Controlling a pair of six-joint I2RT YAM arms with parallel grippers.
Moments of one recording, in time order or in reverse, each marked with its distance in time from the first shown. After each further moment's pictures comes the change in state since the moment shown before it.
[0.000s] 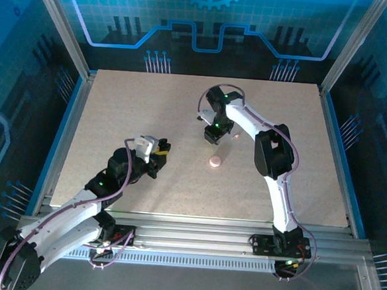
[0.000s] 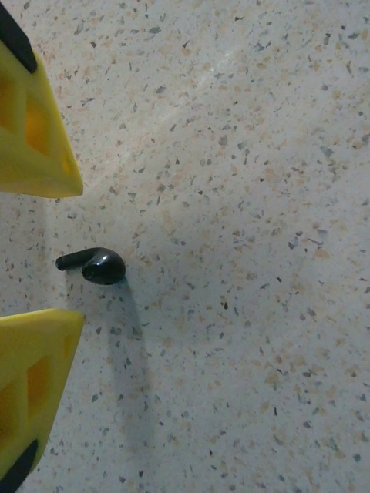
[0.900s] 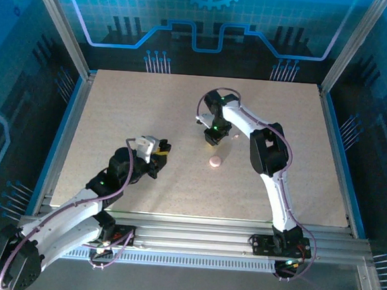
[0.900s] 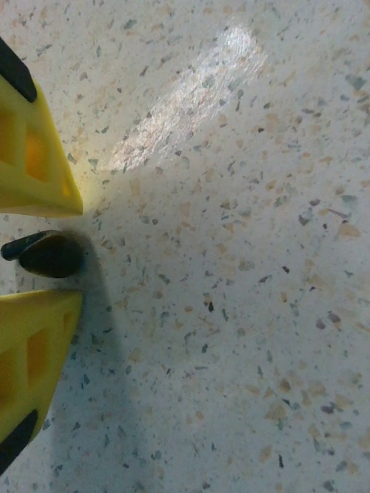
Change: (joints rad) left arm 0.000 0.020 0.004 -0.004 0.000 0.000; right arm 0.000 0.087 0.038 -0.012 0.022 -0.001
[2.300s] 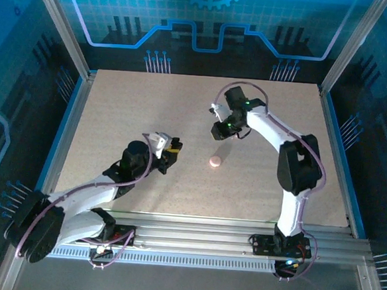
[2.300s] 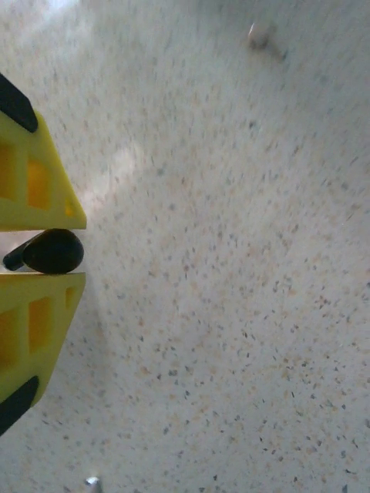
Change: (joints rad) left arm 0.000 0.342 0.028 0.302 0.102 0.037; right arm -0.077 -0.459 -0.460 0.311 -0.292 0.259
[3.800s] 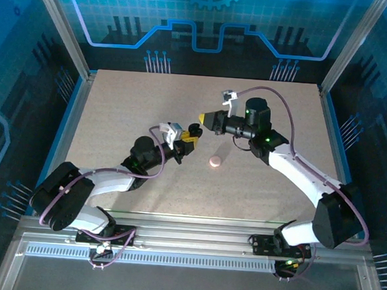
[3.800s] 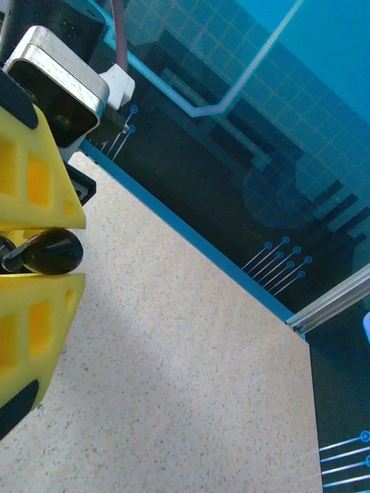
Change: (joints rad) left arm -0.057 0.271 0.080 0.556 0.120 -0.057; right arm 0.092 -0.521 -0.518 0.941 -0.226 0.632
